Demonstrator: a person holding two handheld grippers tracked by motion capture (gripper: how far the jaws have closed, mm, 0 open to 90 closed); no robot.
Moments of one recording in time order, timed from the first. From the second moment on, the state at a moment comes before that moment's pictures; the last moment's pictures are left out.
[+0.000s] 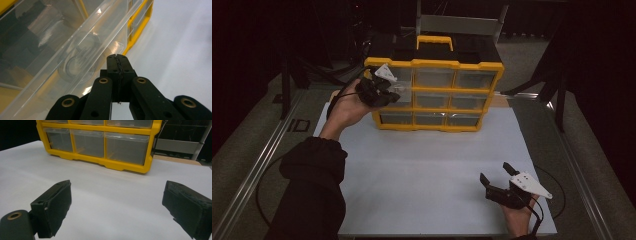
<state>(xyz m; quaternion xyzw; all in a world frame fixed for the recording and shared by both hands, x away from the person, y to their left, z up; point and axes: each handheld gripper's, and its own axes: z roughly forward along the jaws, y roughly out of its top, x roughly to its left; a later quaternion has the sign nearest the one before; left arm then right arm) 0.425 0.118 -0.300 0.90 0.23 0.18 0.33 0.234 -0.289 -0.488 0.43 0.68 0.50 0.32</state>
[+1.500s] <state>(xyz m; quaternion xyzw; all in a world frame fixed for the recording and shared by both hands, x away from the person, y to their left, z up) 0.457 0.118 -0.309 0.88 0.29 0.18 0.34 0.233 -0.292 -0.488 0.44 0.67 0.50 0.32</state>
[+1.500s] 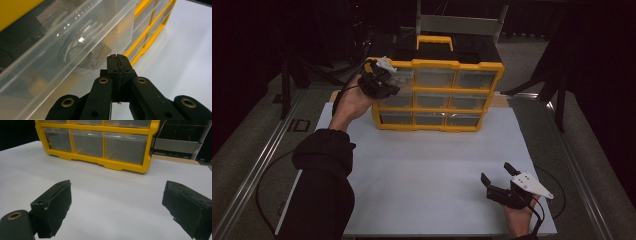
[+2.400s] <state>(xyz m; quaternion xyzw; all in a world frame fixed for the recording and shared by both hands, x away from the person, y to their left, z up) 0.469 0.121 -0.312 0.87 0.31 0.18 0.34 0.232 -0.294 -0.487 0.44 0.67 0.50 0.32</state>
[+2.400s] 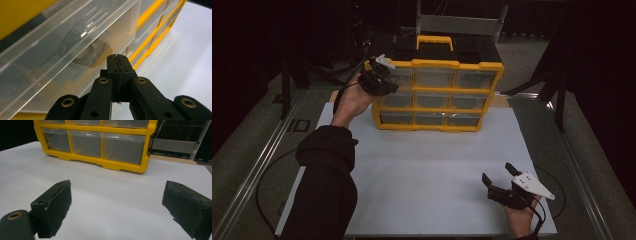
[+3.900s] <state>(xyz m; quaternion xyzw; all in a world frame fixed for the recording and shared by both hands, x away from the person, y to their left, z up) 0.465 0.125 -0.323 0.87 0.31 0.18 0.34 0.232 -0.294 -0.488 0.44 0.67 0.50 0.32</state>
